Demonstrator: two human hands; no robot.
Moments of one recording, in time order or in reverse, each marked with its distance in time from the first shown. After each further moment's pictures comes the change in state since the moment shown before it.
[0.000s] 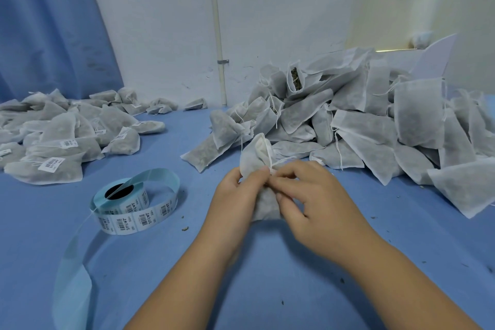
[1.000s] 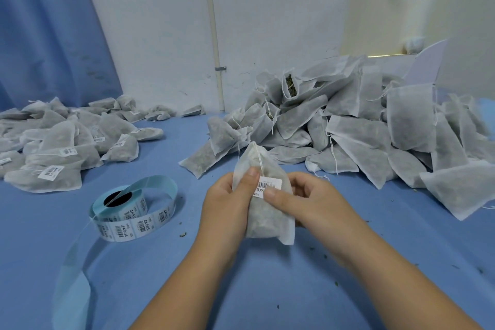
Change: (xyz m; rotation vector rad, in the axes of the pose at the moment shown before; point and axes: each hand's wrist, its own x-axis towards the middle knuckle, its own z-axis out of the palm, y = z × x) left_hand 0.000 0.000 0.001 0.040 0.093 0.099; right_hand 0.001 -0.006 -0.007 0.995 -0.078 0.621
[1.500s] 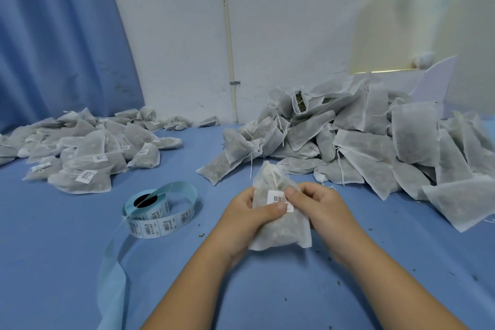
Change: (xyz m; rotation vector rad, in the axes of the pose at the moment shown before) left_hand -0.003 -0.006 -0.018 -0.044 -0.326 -0.104; right_hand 0.004 0.005 -0.002 0.015 0.071 -0.005
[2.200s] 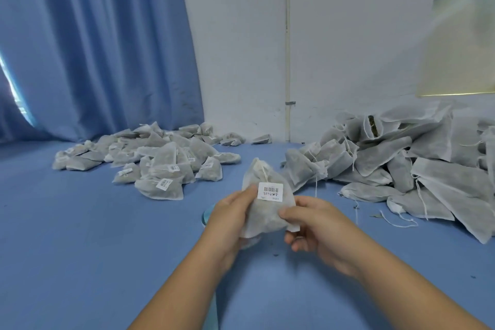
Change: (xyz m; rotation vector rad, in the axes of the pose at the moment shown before) left_hand -0.045 0.064 -0.104 -0.037 0.429 -0.015; right_hand 0.022 -0.031 0.116 0.134 -0.387 0.168
